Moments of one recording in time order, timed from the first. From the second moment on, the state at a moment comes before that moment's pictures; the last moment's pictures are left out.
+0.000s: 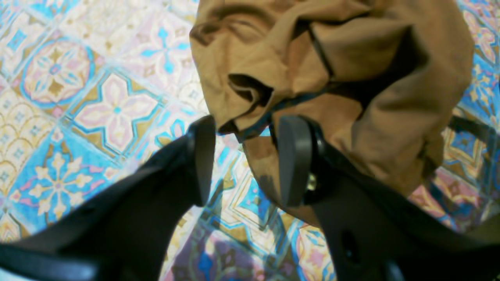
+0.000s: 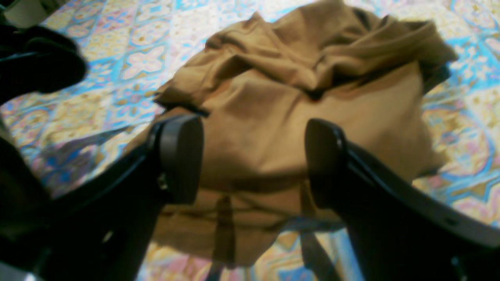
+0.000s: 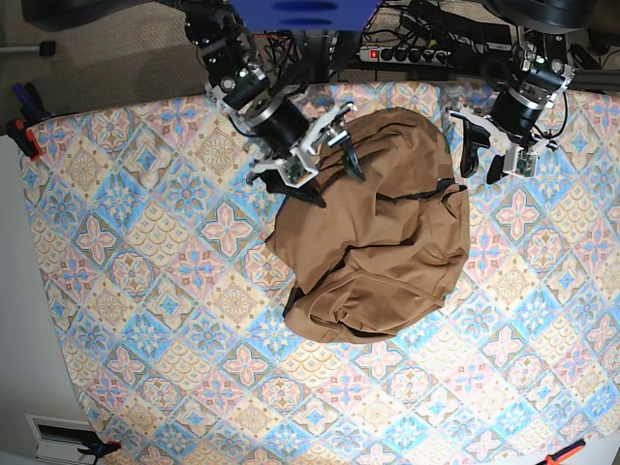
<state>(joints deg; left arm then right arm) 38.2 -20.5 -18.8 118.6 -28.2 -15.9 28.3 -21.7 2.9 -22.1 108.9 2.3 16.7 -19.5</state>
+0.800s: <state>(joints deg) 38.0 -18.6 -18.7 117.8 -28.2 -15.8 28.3 -12.1 2.8 -29.0 95.6 2.5 17.5 -23.0</state>
